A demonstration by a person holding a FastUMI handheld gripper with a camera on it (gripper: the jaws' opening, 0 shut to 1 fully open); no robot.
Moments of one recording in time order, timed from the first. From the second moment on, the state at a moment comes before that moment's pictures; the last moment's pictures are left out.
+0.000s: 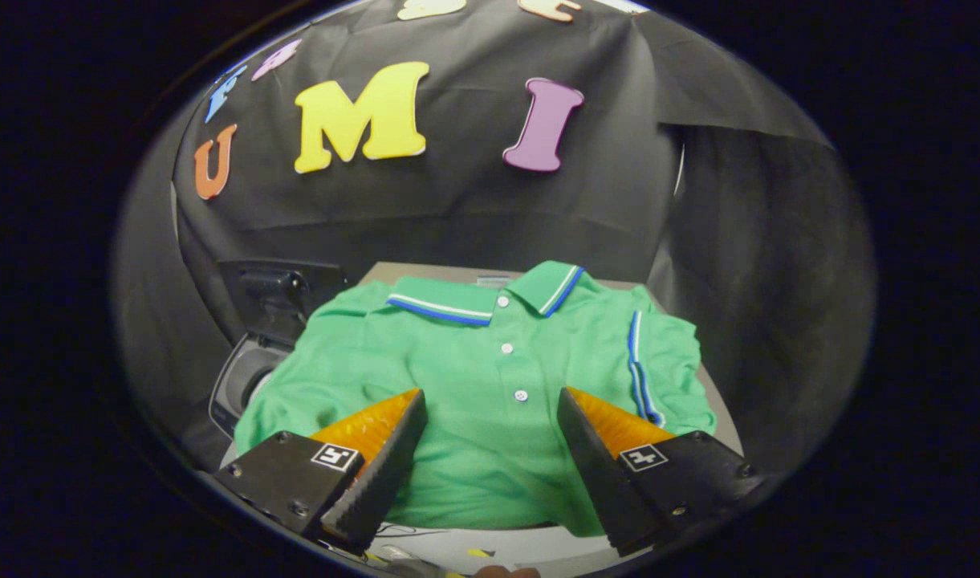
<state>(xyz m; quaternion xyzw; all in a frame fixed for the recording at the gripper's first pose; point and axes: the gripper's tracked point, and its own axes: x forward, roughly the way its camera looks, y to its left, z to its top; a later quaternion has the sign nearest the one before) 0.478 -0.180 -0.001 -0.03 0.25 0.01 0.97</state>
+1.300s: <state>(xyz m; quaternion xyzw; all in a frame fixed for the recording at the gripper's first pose) 0.487 -0.180 0.026 0.02 0.27 0.01 0.96</state>
